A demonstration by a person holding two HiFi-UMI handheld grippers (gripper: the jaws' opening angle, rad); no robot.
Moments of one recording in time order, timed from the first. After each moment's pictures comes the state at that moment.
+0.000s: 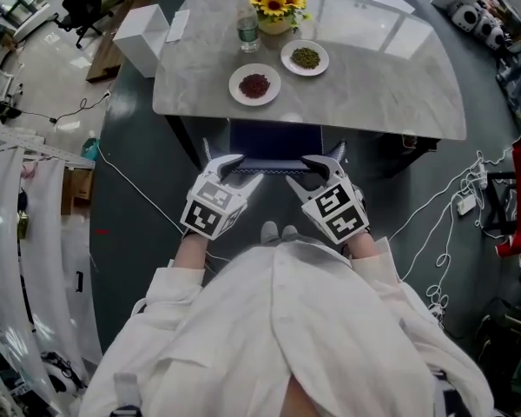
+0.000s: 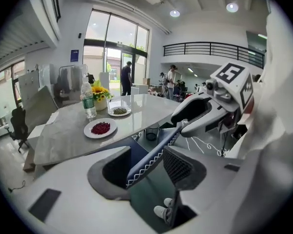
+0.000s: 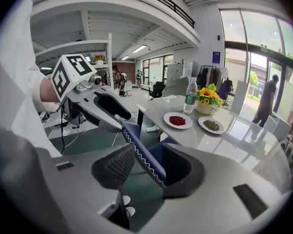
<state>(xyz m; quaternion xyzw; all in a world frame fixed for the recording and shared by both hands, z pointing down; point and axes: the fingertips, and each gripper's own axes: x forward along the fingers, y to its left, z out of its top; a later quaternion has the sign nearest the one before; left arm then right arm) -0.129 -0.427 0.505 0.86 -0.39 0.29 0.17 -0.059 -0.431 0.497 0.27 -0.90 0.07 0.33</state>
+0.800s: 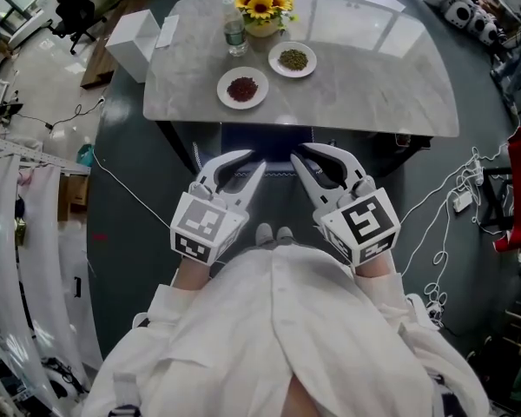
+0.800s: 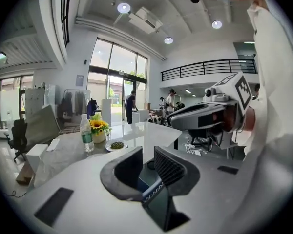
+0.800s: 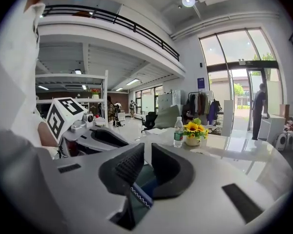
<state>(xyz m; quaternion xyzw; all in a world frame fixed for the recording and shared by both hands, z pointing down) -0.087 -0.433 0.396 0.89 -0.43 0.15 0.08 -0.036 -0.438 0.353 0.33 -0.93 0.04 0.14</state>
